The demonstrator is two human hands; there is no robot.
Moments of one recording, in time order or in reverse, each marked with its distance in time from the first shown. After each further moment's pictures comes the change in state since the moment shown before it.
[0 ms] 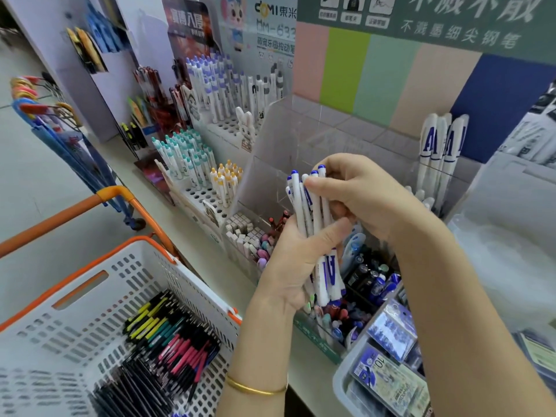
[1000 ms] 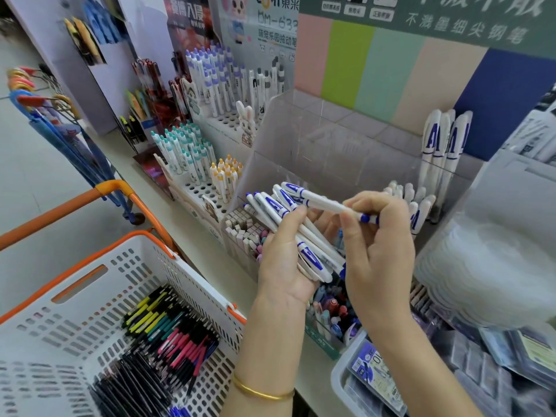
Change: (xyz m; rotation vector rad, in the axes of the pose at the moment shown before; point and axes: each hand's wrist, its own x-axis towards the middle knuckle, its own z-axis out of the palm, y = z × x) left_hand 0.005 -0.005 -0.003 -0.501 0.273 -0.144; right_hand -0.063 0.046 0.047 -0.113 0.687 -0.465
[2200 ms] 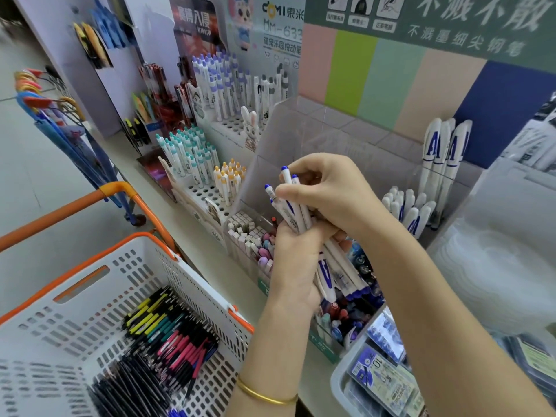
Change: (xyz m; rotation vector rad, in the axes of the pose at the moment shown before) left_hand -0.010 -0.006 0.014 0.298 -0.015 0.264; right_hand 0.083 -0.015 0.032 -0.041 -0.617 0.244
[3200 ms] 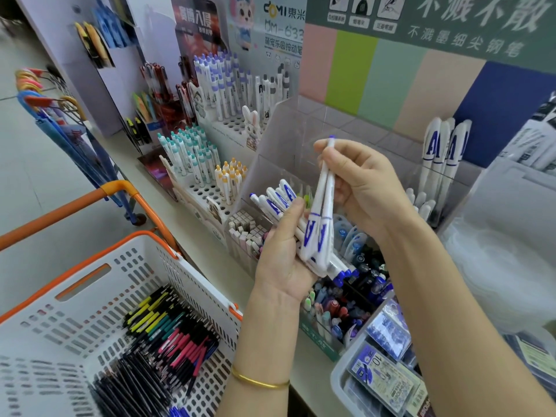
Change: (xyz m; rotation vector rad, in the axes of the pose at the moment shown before) left_hand 0.009 0.008 -0.017 -0.336 0.016 -0.251; right_hand 0.000 0.015 -0.014 0.859 0.090 0.105
